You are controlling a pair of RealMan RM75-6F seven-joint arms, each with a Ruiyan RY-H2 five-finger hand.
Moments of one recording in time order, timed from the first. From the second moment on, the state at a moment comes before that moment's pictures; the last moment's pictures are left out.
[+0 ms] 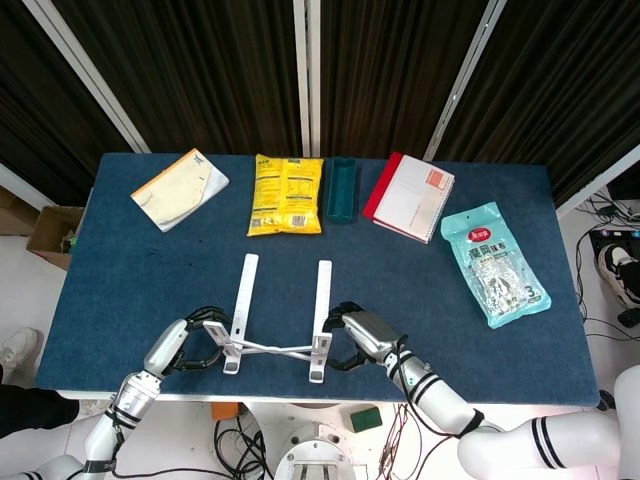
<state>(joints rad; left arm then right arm) -0.32 -1.52 0.11 -1.41 1.66 1.34 -0.74 0.80 -1.47 0.07 -1.99 -0.91 0.96 -0.14</state>
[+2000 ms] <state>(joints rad) -0.29 -1.43 0.05 -1.44 1.64 1.46 -0.64 0.70 -1.60 0.25 -1.76 -0.84 1.08 -0.06</state>
